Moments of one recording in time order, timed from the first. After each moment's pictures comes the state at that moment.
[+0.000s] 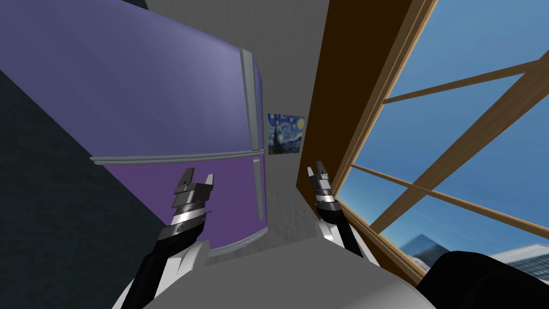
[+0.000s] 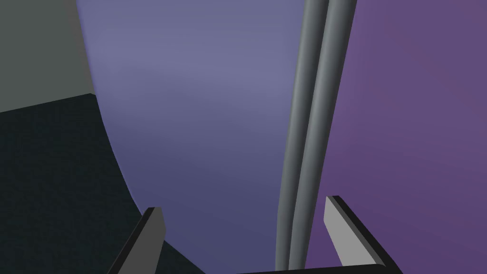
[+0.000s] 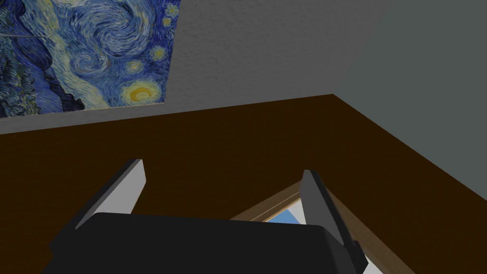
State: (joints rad) left arm 0.46 -0.03 0.01 -2.32 0.03 -0.37 0.06; right arm 0.50 -0.03 -0.02 -2.34 0.05 -0.45 0.00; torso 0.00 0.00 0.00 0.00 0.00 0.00
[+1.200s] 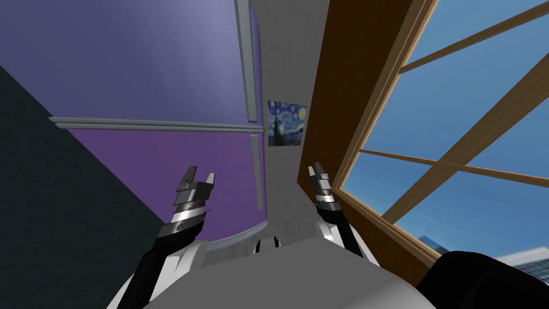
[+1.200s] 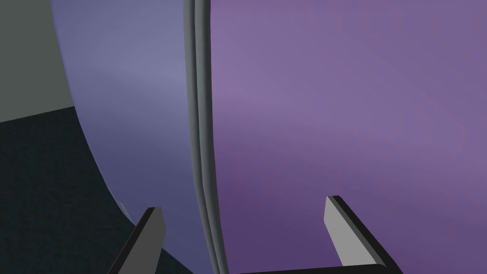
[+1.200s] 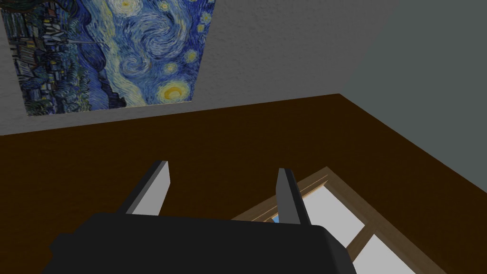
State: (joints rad) left arm 0.44 0.02 0.02 -2.32 0.03 -0.35 0.06; right arm 0.50 -0.03 -0.02 -2.34 0.05 -0.45 0.00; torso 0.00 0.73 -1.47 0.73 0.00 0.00
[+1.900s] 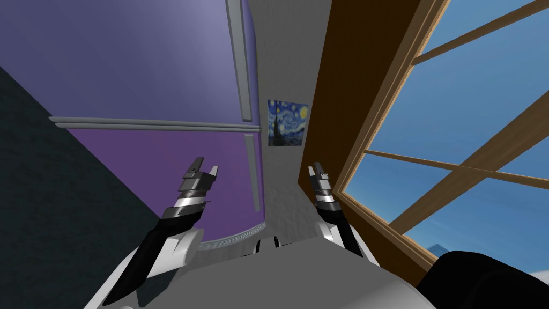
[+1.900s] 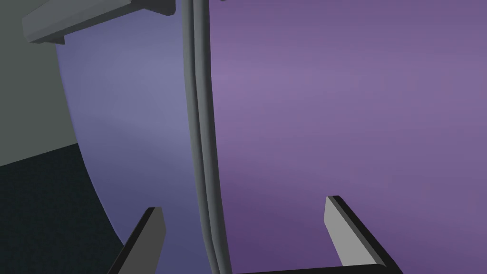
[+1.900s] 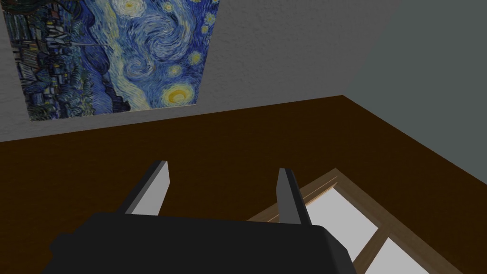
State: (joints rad) left arm 0.30 0.16 0.06 -2.34 0.05 -0.21 0.09; right arm 0.50 -0.03 -0.02 -2.34 0.05 -0.45 0.00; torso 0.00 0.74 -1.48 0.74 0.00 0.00
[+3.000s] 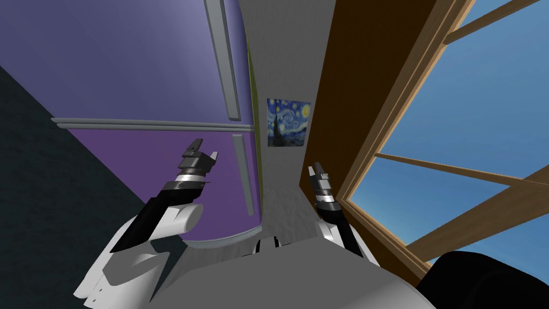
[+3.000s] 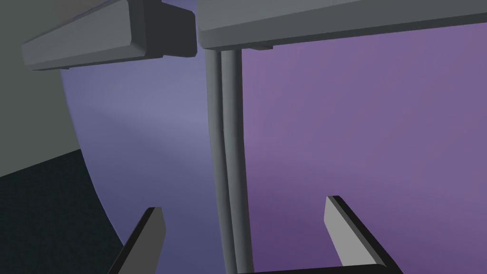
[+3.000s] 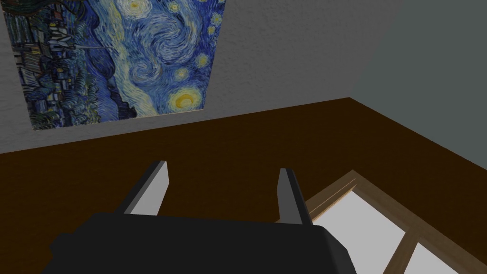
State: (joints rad) left arm 0.03 0.23 0.16 -2.37 0.08 0.08 0.13; right arm 0.50 -0.03 -0.02 -2.34 0.05 -0.45 0.00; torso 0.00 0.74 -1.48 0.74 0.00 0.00
